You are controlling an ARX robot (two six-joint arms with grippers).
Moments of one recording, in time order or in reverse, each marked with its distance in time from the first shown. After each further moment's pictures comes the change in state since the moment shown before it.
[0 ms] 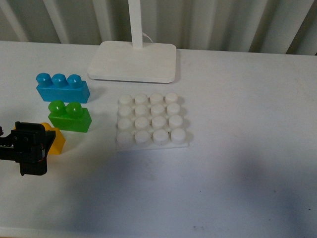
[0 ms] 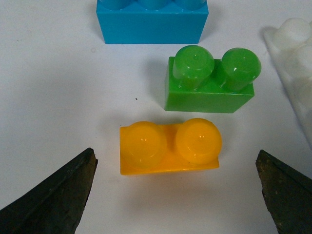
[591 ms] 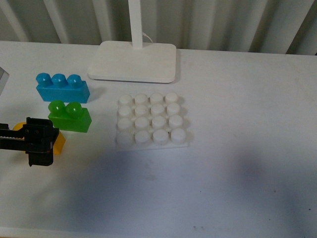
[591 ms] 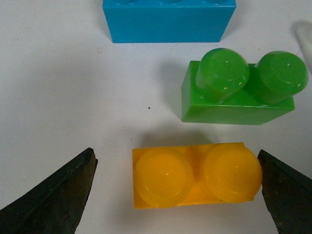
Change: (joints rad) left arm 0.027 0.113 0.090 -0.013 -0.002 0.026; right arm 0.000 0.000 0.000 0.000 0.000 0.000
